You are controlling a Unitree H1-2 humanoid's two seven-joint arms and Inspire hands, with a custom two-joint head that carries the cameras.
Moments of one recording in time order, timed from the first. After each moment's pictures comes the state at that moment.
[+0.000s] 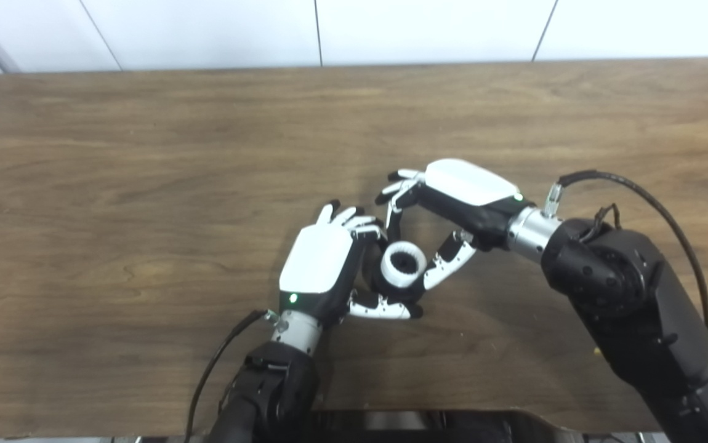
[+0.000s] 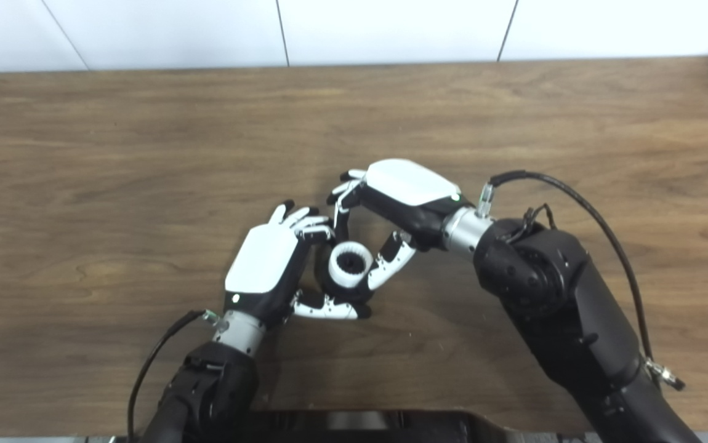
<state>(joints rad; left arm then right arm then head) 0.12 0.04 -0.48 -0.30 1.07 0.19 -0.08 -0.30 -0.36 0.41 -0.52 -0.73 0.30 0.78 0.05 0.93</state>
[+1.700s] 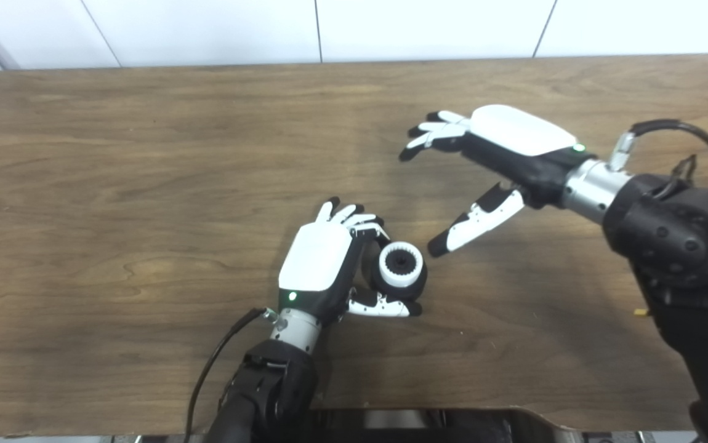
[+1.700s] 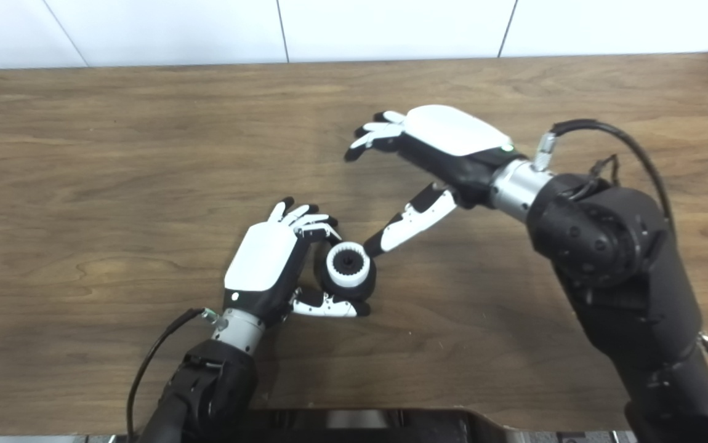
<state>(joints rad) 0.12 0.05 -0.48 -0.29 1.06 0.18 -0.07 -0.39 -0.45 0.26 -0.67 -0.71 0.43 0.93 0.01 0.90</state>
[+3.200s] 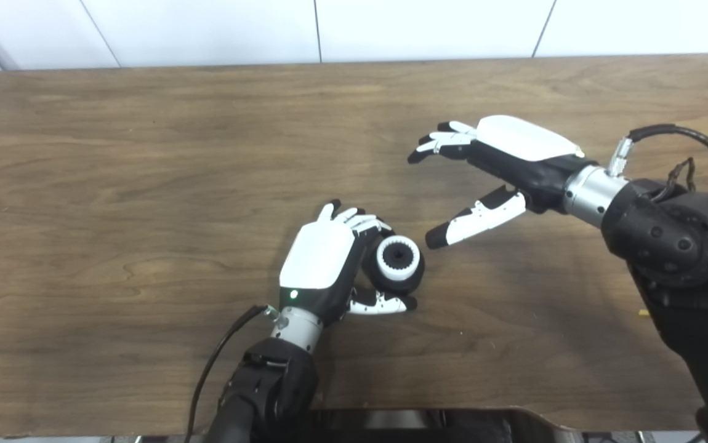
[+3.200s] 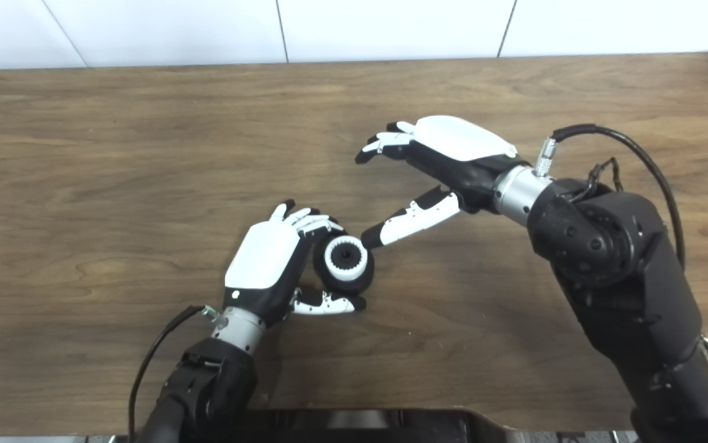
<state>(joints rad) 0.13 0.03 -0.48 -0.35 1.09 0.20 -0.16 -0.38 -0.45 0.29 -0.64 -0.73 0.45 0.94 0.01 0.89</state>
